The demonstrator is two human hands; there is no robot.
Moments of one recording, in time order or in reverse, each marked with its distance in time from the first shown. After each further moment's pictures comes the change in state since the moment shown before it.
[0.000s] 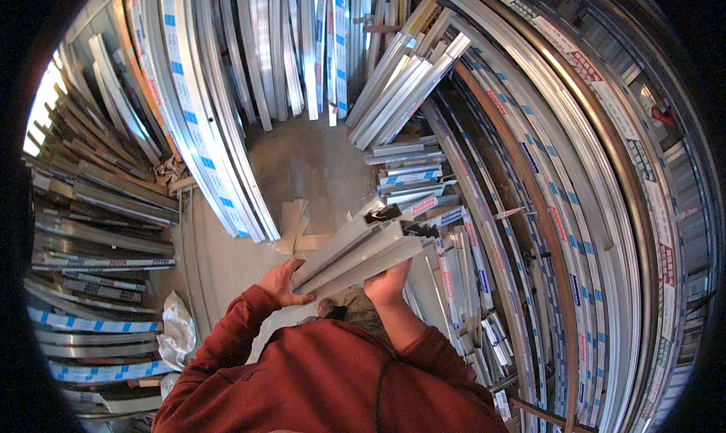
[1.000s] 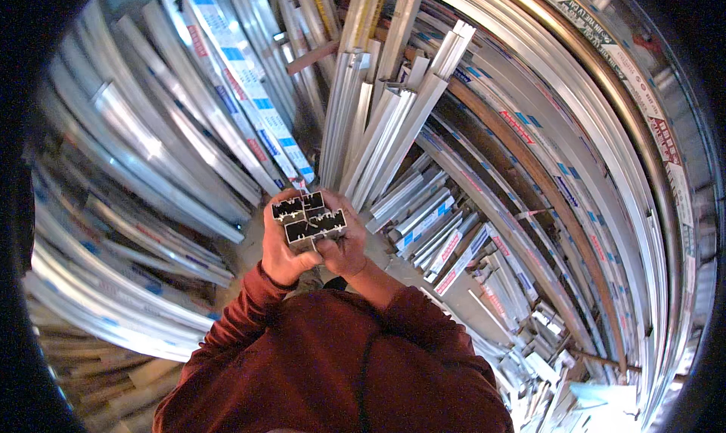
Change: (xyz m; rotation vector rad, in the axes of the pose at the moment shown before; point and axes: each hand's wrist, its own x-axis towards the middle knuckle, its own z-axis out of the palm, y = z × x) left_hand 0.690 -0.153 -0.305 -0.650 0.051 0.455; right_hand 0.648 0.244 0.171 -0.508 0.044 -0.500
